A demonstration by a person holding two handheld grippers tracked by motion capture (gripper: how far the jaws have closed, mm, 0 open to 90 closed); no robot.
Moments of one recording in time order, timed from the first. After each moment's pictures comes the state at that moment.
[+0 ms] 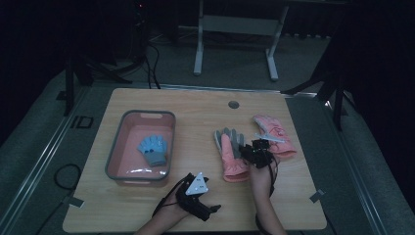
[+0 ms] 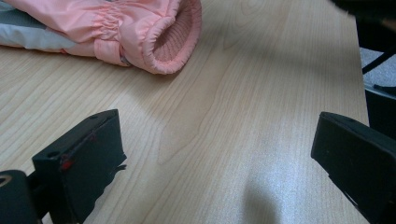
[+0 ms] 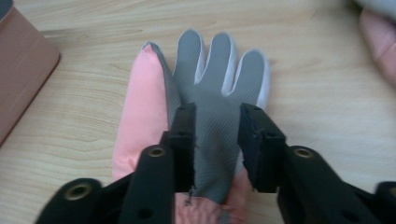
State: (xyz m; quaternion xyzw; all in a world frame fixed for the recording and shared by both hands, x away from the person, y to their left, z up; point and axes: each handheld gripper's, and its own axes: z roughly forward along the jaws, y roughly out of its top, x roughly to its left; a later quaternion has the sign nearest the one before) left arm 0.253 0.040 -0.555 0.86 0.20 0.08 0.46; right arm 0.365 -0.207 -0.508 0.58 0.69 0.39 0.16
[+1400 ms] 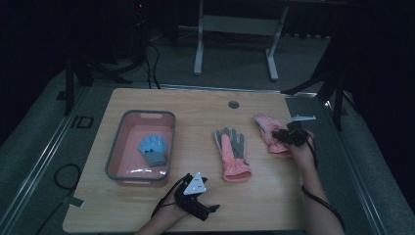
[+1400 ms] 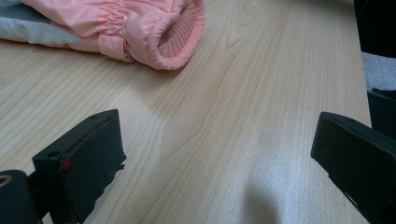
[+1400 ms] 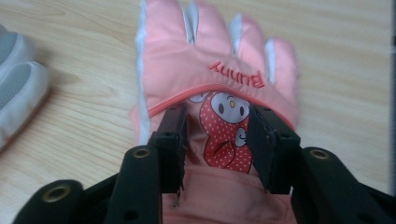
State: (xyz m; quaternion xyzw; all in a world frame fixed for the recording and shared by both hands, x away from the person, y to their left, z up) left arm 0.254 0.044 -0.558 0.86 0.21 0.08 0.47; right arm 0.470 -0.352 -0.531 0.51 0.77 0.35 0.17
